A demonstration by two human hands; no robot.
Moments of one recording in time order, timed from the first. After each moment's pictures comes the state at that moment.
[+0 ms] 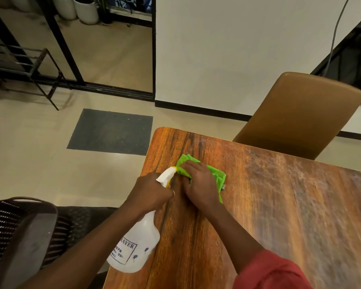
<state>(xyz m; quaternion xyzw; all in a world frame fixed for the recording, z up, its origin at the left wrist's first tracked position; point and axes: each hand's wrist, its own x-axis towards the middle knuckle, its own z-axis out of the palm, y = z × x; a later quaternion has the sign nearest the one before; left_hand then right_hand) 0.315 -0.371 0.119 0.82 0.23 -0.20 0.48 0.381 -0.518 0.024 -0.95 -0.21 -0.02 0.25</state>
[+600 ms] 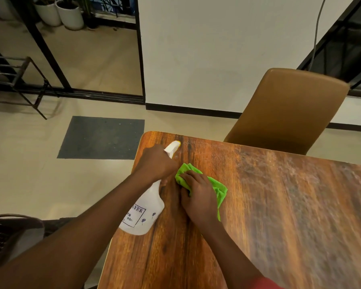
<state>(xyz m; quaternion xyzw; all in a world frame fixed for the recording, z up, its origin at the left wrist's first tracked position) 0.391 -0.392 0.137 0.88 0.19 -0.17 0.40 0.357 -0.538 0.019 -0.96 -0.12 -0.04 0.25</state>
